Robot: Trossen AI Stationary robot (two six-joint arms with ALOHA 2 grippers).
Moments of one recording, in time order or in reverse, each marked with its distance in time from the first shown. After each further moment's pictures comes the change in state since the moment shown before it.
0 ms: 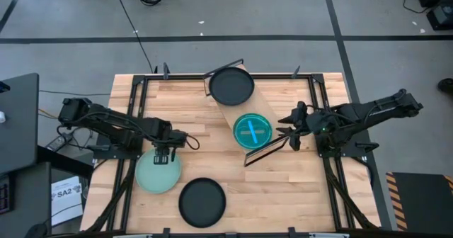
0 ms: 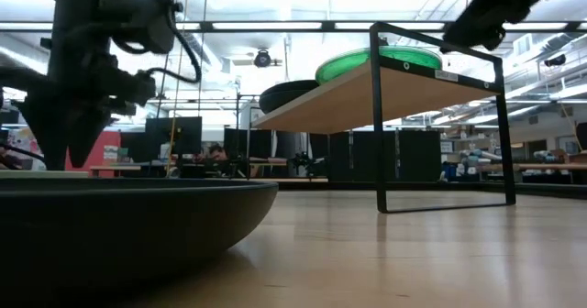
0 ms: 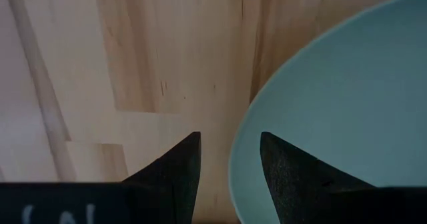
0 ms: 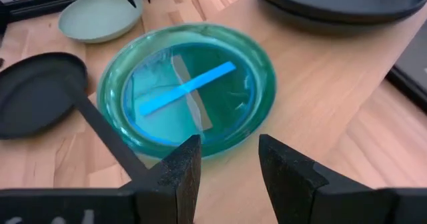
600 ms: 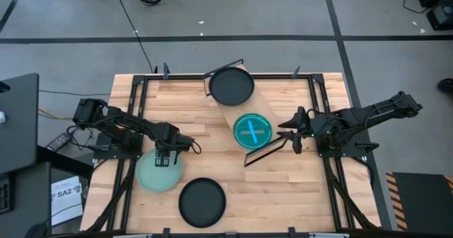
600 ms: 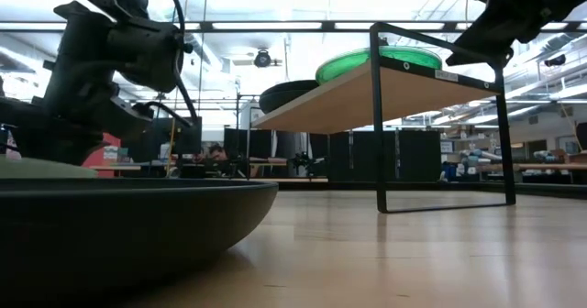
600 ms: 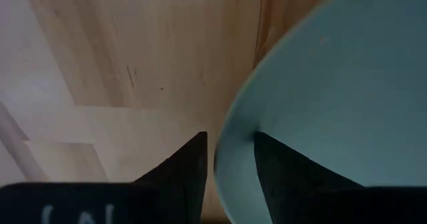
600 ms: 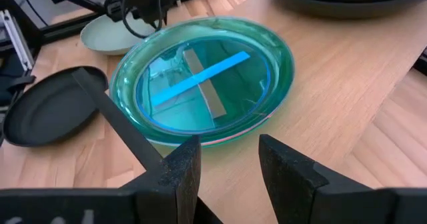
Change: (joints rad) left arm 0.000 0.186 0.000 0.001 0.031 0.012; right arm 0.023 -0.131 -0.195 0.181 -0.020 0.029
